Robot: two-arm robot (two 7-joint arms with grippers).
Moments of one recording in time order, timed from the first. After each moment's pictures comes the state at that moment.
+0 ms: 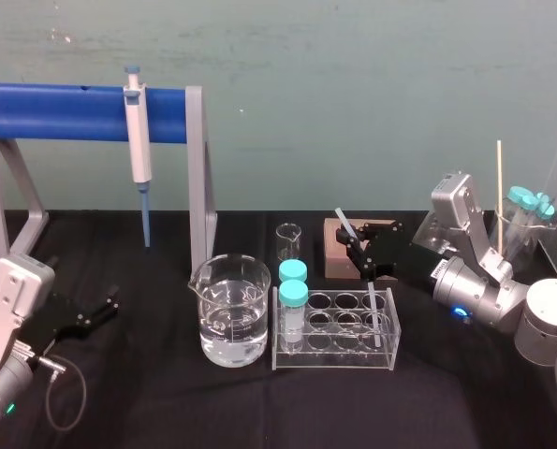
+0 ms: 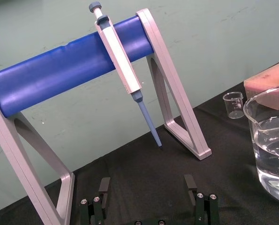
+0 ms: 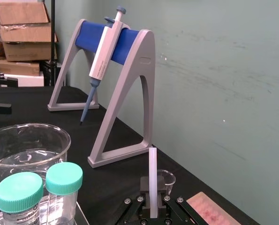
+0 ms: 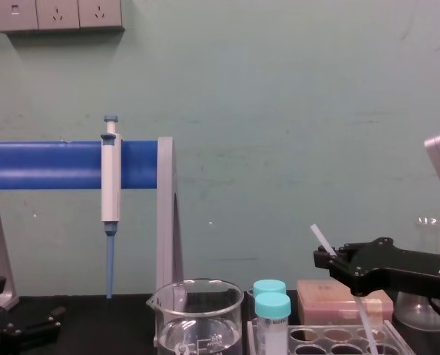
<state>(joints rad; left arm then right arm) -0.20 0.60 0.45 -1.41 -0.25 -0.12 0.03 0.74 0.26 -0.44 -0.63 0.29 -0.40 0.74</state>
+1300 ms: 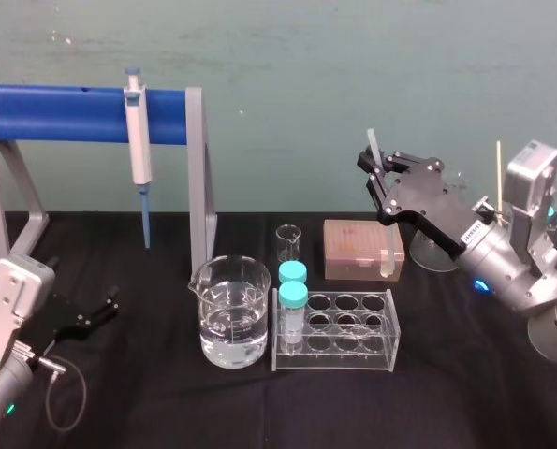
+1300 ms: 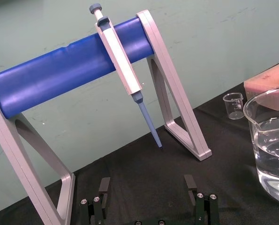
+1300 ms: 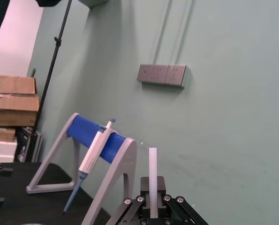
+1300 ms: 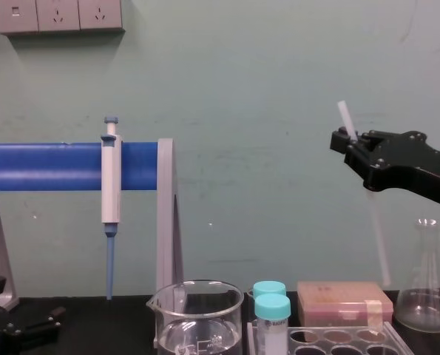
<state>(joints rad) -0.20 0.60 0.45 -1.41 -0.25 -0.12 0.03 0.53 0.32 -0.32 -1.11 0.35 -0.46 0.62</state>
